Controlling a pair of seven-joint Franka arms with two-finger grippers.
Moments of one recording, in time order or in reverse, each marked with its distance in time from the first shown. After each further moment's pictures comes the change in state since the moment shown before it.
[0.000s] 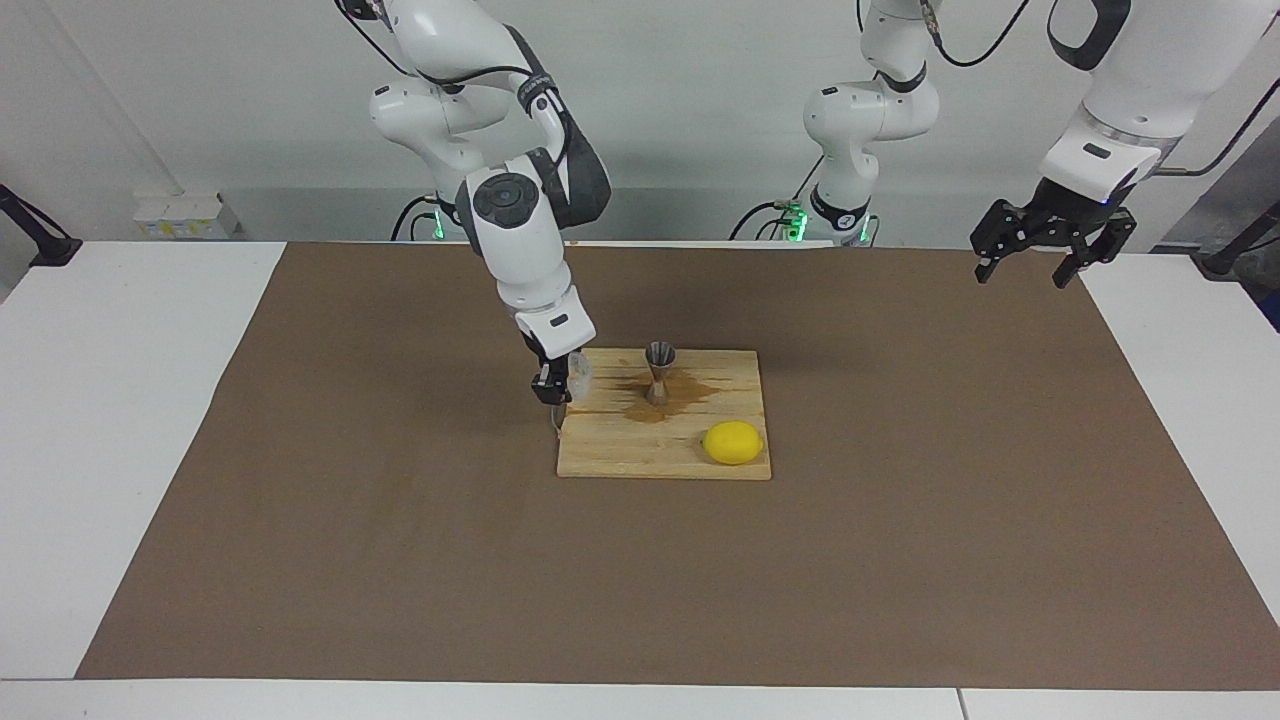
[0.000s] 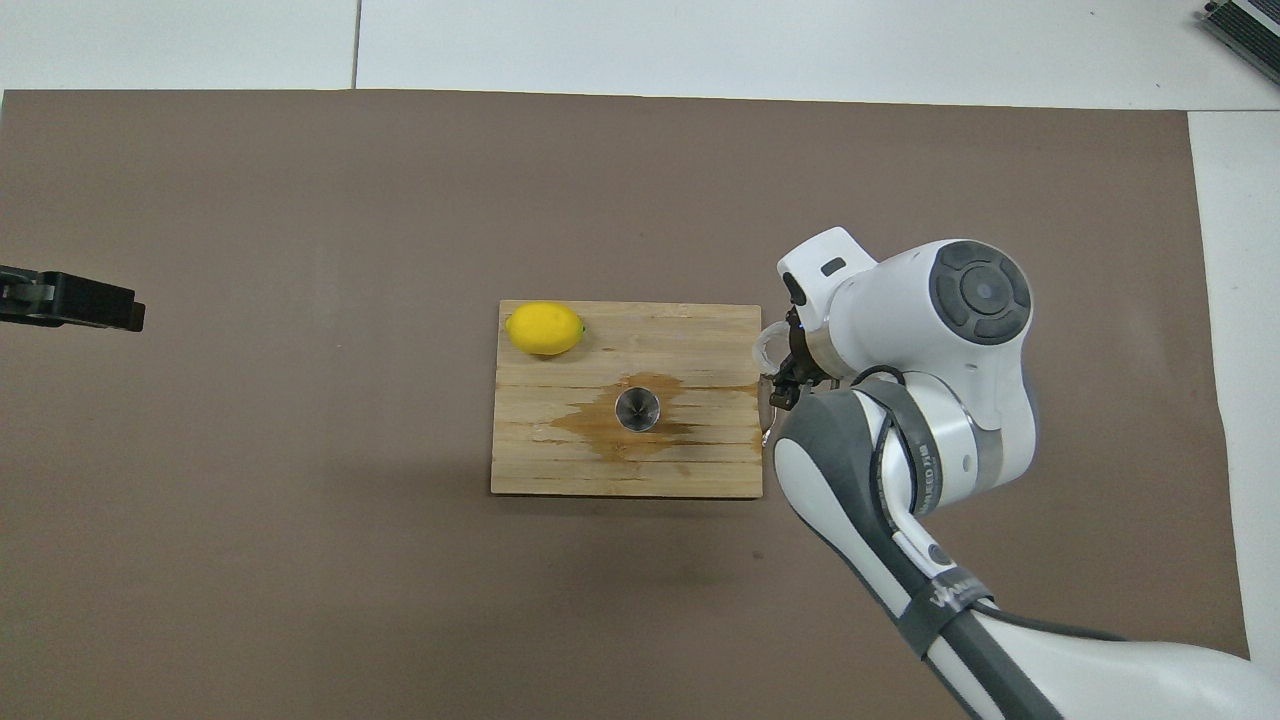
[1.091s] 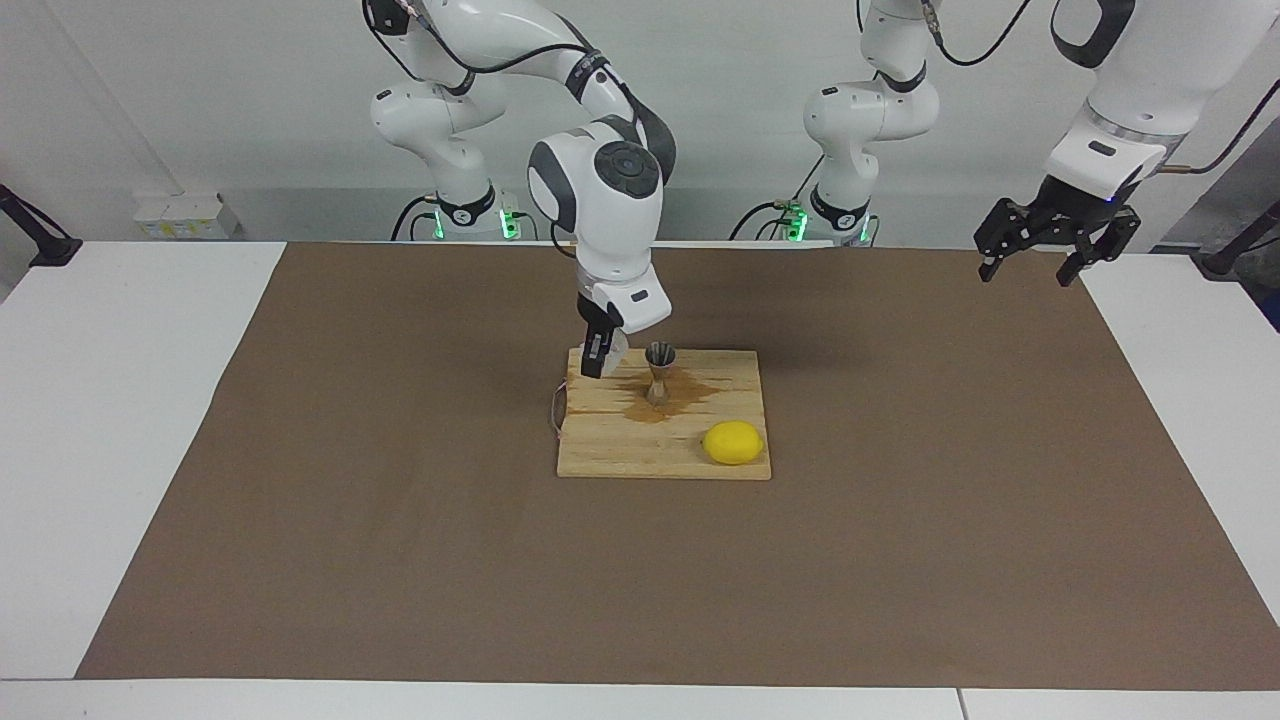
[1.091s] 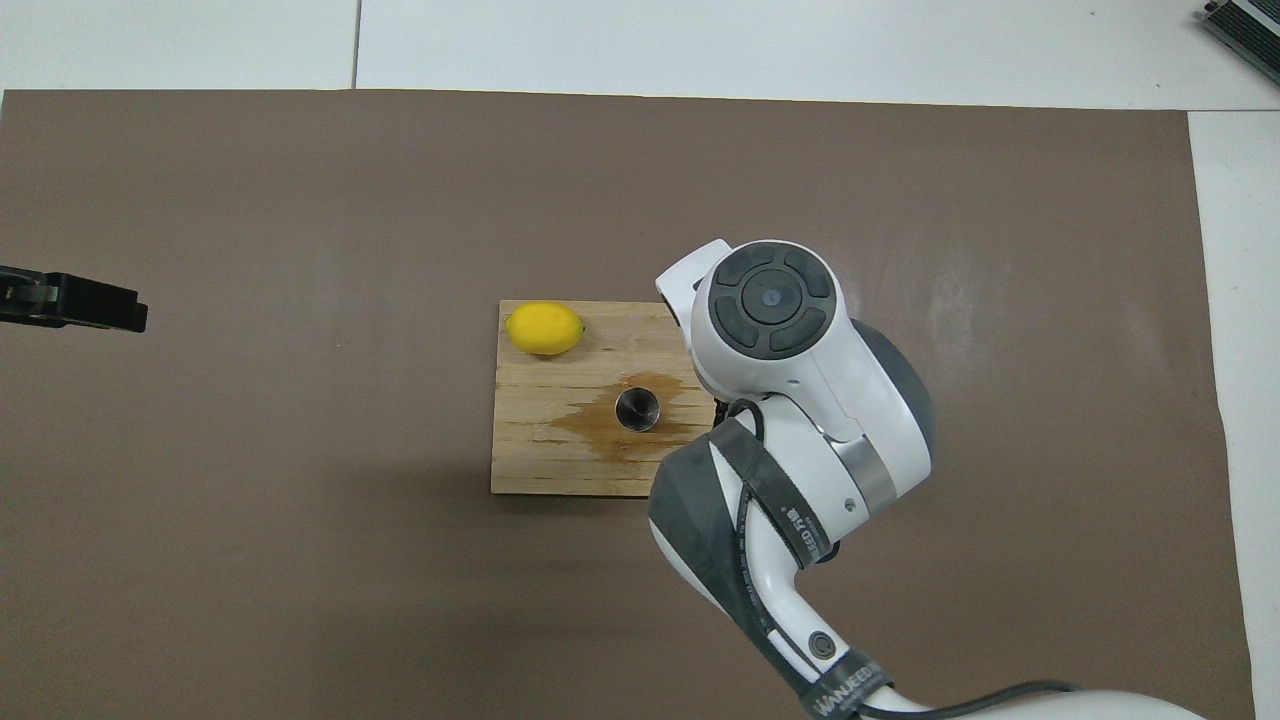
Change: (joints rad) left arm 0.002 -0.006 0.006 0.001 0.000 0.001 0.000; right arm 0.172 0.109 0.000 0.230 -0.251 -0.278 0.211
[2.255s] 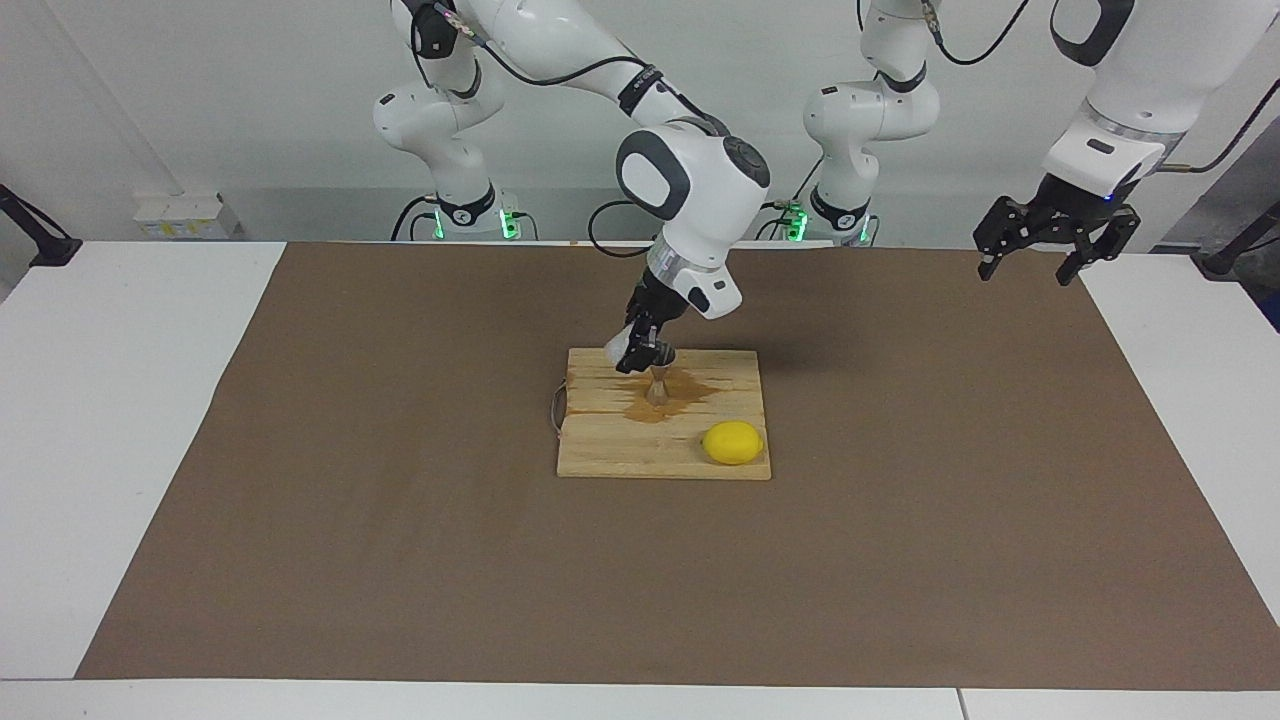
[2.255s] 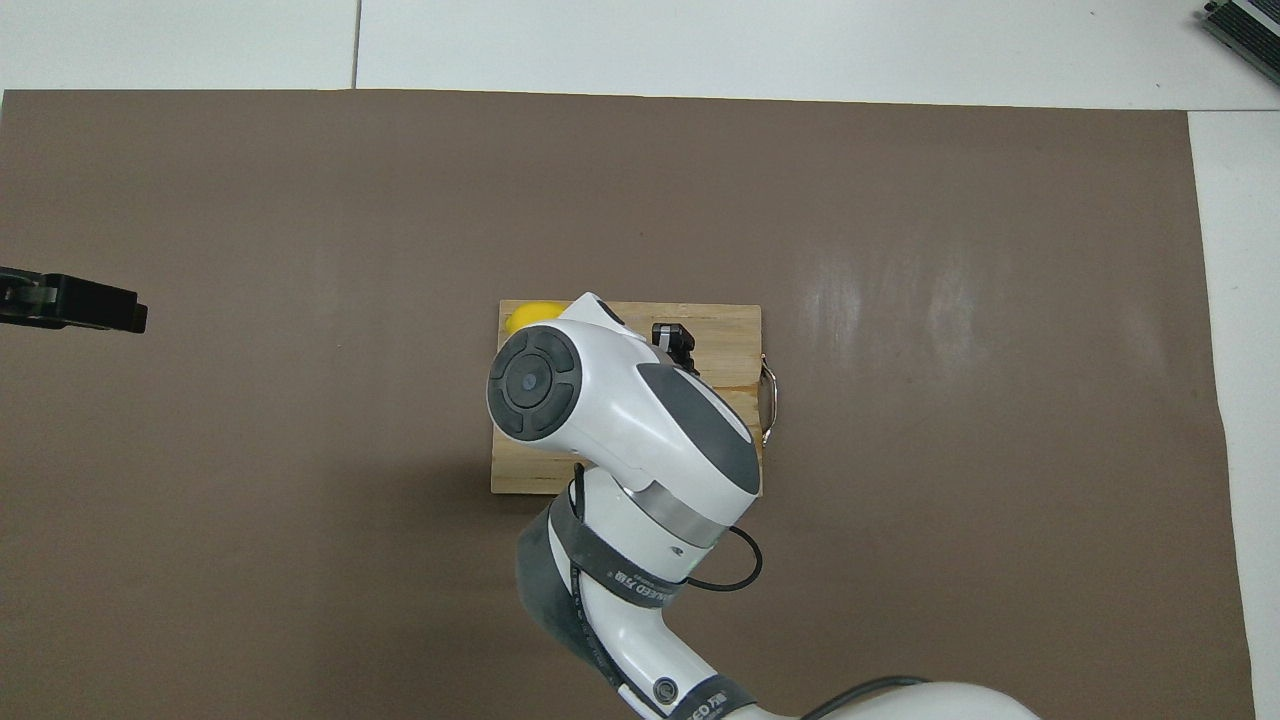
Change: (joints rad) left arm -0.023 -0.001 0.024 0.000 0.000 -0.002 0.024; right arm 0.162 0.092 0.000 0.108 -0.295 -0.118 0.087
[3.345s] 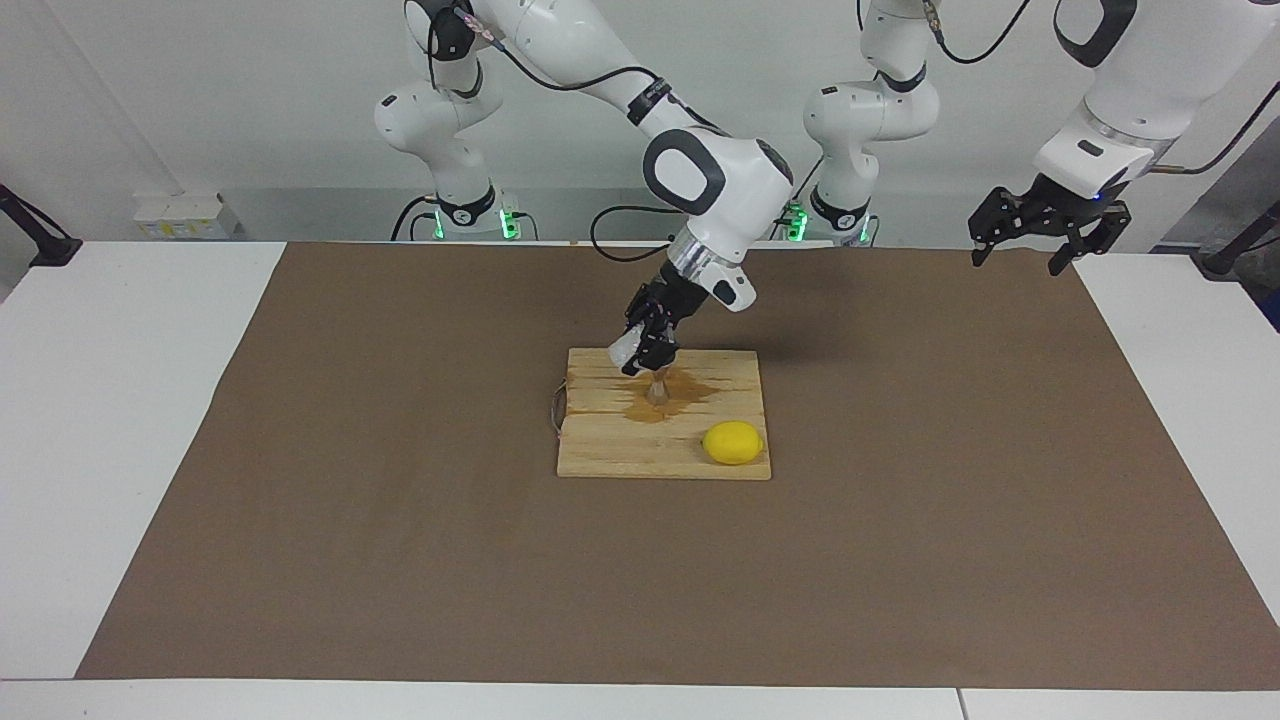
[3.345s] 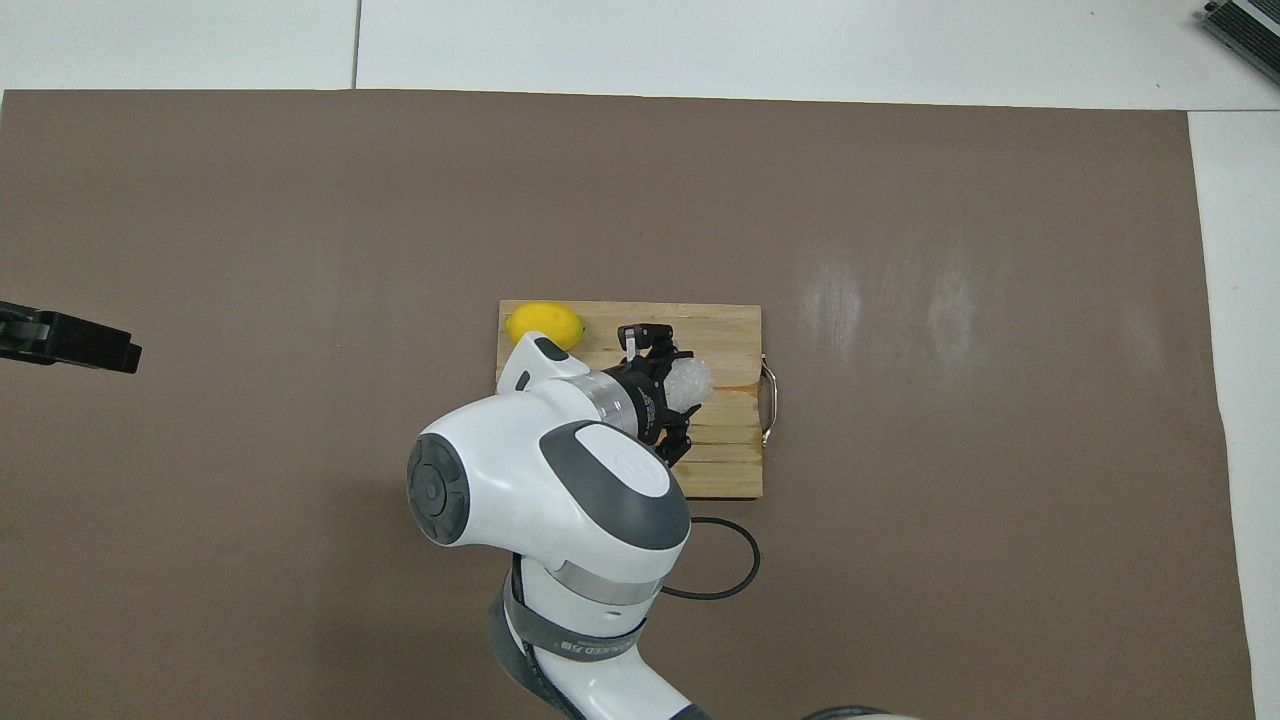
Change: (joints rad) left arm -0.002 -0.006 0.006 -0.007 0.000 -0.093 0.060; right arm 0.069 0.020 0.001 -0.037 -0.206 -0.009 0.001
